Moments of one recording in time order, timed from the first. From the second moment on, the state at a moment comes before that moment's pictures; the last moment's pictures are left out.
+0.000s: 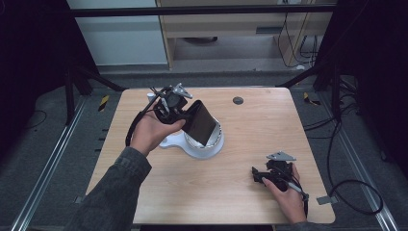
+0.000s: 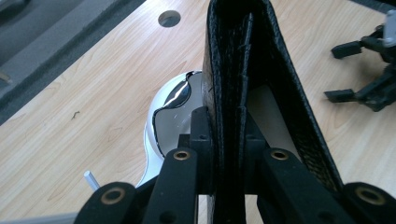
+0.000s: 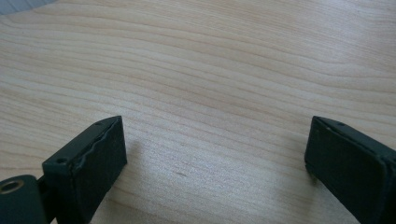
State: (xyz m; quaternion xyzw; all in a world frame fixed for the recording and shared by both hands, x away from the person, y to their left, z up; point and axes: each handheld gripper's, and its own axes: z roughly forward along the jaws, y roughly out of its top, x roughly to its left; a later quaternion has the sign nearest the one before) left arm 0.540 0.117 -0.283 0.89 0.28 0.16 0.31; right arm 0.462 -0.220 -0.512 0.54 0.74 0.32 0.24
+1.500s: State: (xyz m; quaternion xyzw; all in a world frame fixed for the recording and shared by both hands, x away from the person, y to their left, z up) left arm 0.562 0.129 -0.287 0.85 0.34 0.21 0.34; right arm 0.462 -0.218 -0.513 0.54 0.74 0.32 0.24
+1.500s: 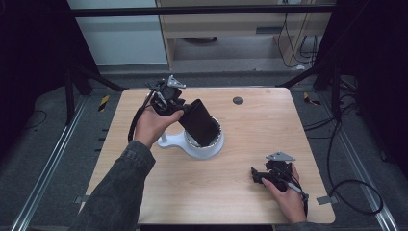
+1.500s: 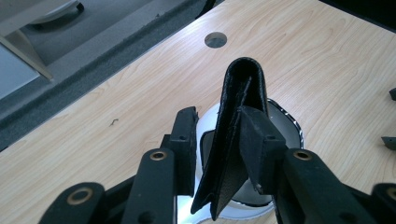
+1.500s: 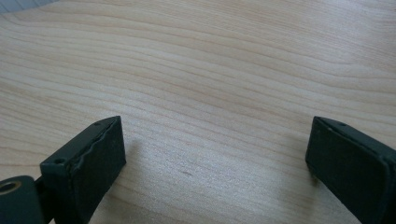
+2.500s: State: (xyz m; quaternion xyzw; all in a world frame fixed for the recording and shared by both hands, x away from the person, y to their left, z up) left arm 0.507 0.132 -0.298 0.85 0.30 0.23 0.36; right arm 0.461 -0.217 -0.512 0.53 0.75 0.32 0.23
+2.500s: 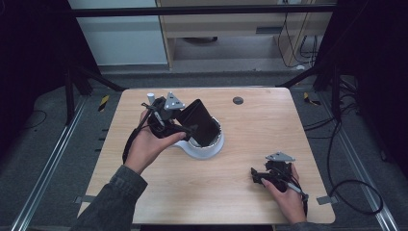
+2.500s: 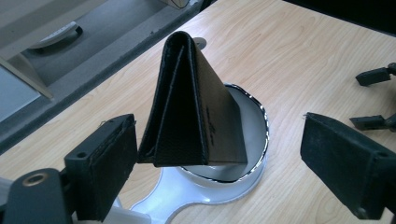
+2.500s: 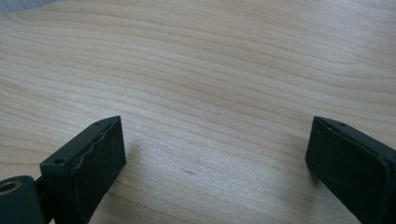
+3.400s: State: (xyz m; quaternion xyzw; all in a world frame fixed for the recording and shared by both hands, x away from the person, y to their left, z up) left arm 0.465 0.150 -0.338 0.86 0.29 0.23 0.35; right arm 0.460 -0.216 -0.512 0.53 0.74 0.33 0.23
